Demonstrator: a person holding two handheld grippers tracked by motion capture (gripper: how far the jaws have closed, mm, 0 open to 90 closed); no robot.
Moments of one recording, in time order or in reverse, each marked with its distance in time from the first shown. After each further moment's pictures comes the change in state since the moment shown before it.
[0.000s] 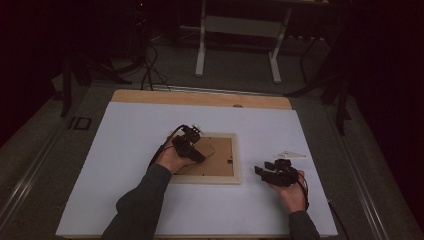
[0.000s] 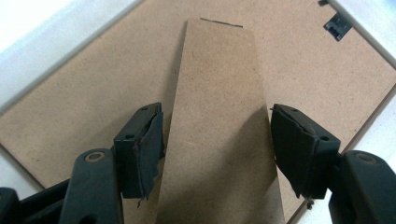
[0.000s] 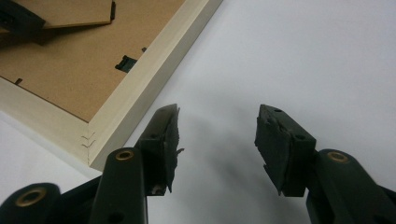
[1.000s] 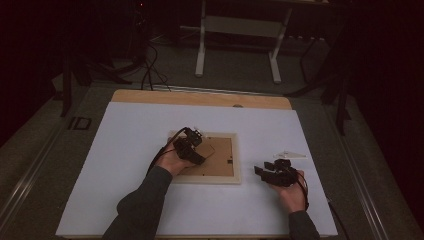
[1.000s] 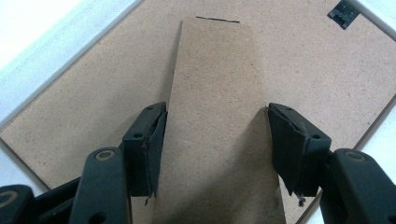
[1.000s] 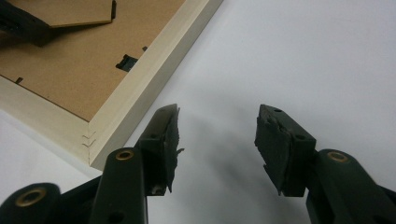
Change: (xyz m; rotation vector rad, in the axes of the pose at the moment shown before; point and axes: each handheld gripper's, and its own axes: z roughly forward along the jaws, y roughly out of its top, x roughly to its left) left arm -0.011 -0.004 0.001 -0.025 0.070 0.065; right arm 0.000 0.000 0.000 0.002 0.002 0.000
